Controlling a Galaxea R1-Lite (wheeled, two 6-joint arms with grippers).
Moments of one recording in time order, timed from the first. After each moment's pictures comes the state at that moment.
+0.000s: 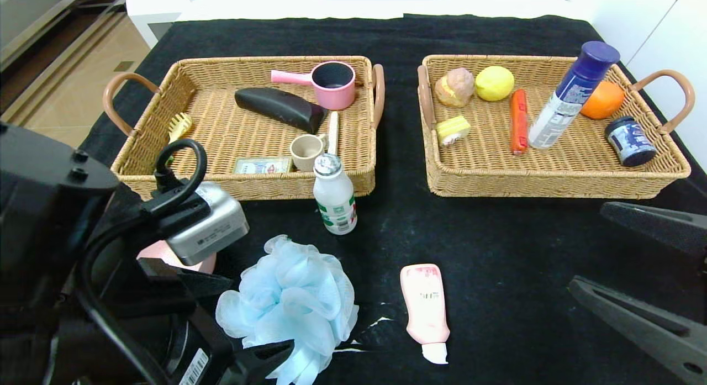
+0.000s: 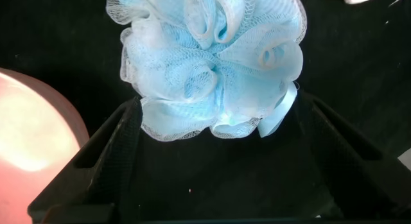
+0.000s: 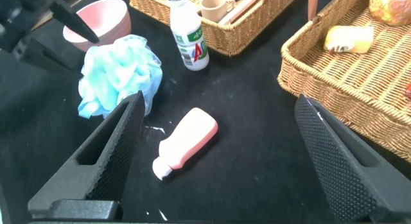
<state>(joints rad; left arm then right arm) -0.82 1.30 -1.06 0.50 0.23 -0.02 0.64 1.05 -0.51 -0.58 0.18 -0.11</state>
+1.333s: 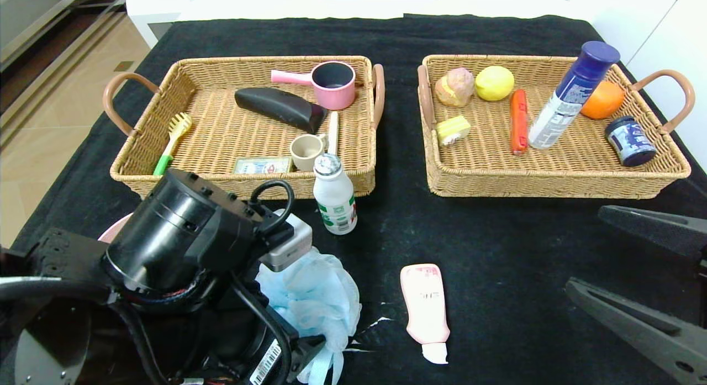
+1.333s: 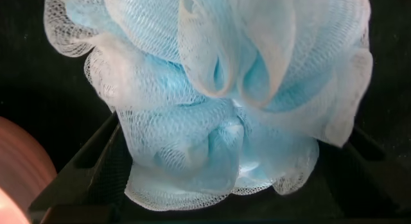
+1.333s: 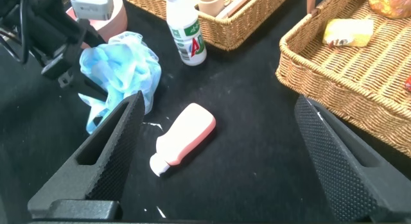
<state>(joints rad) -0.80 1.49 -1.03 0.40 0.28 -0.04 0.63 1.05 -0.50 -0.57 0.18 -0.11</state>
